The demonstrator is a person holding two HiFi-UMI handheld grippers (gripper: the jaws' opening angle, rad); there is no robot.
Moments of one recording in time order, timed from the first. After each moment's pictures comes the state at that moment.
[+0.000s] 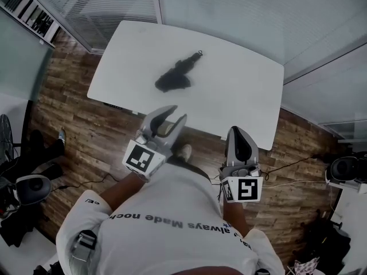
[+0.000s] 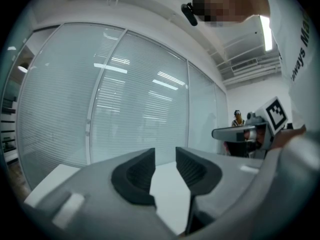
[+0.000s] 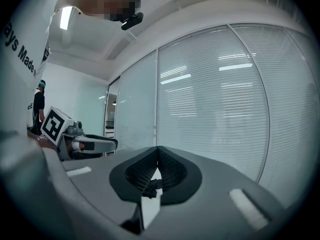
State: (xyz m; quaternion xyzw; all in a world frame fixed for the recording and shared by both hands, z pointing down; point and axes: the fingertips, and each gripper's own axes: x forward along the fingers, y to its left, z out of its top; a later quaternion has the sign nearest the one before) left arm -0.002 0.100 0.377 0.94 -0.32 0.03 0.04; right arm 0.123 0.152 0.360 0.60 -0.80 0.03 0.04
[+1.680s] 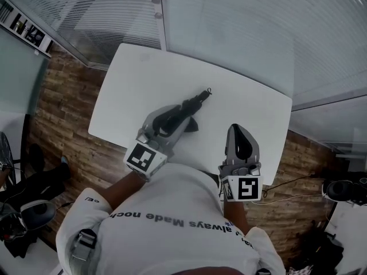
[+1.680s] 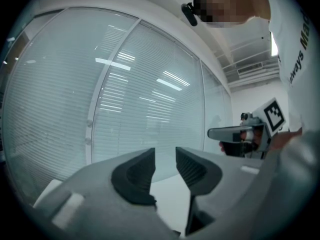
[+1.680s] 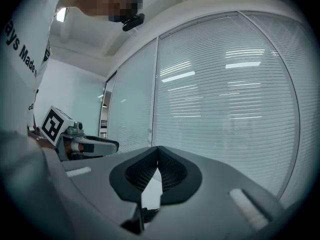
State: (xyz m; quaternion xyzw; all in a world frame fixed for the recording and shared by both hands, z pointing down) left arm -0.035 -0.171 0.374 0.95 -0.31 0.01 0.05; right arm 0.080 -0.126 0.352 0.59 -0.80 0.01 0.04
